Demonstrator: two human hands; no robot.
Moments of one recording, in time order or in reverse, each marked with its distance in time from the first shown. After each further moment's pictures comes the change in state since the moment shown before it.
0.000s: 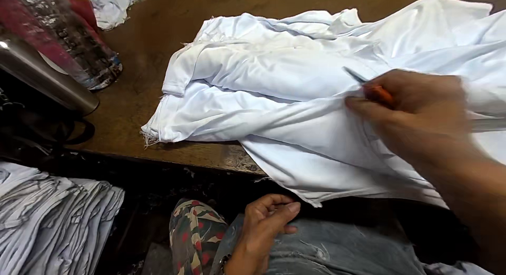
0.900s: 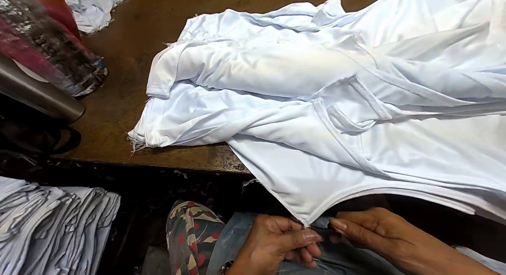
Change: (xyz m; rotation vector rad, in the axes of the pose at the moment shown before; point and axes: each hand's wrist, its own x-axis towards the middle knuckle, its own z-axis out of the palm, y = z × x) left_hand -0.010 -0.014 0.011 -0.101 -0.244 -0.222; right_hand -0.162 0.019 0.001 0.534 -0.771 0.300
